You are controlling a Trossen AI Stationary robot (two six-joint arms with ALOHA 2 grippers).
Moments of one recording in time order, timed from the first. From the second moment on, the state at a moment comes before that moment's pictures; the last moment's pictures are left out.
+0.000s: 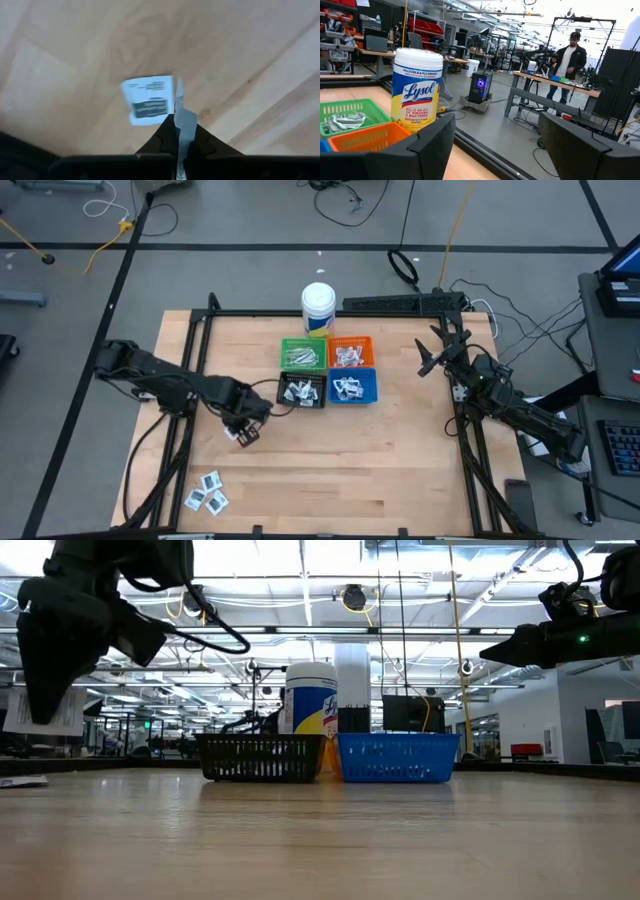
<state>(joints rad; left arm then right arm) -0.21 1.41 0.89 -1.10 0.17 -0.88 -0.58 0.08 0.02 0.19 0.26 -0.22</state>
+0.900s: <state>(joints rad) 0.14 1.84 1.52 -1.29 0.04 -0.08 -0.58 0.08 0.02 0.19 0.26 -0.22</state>
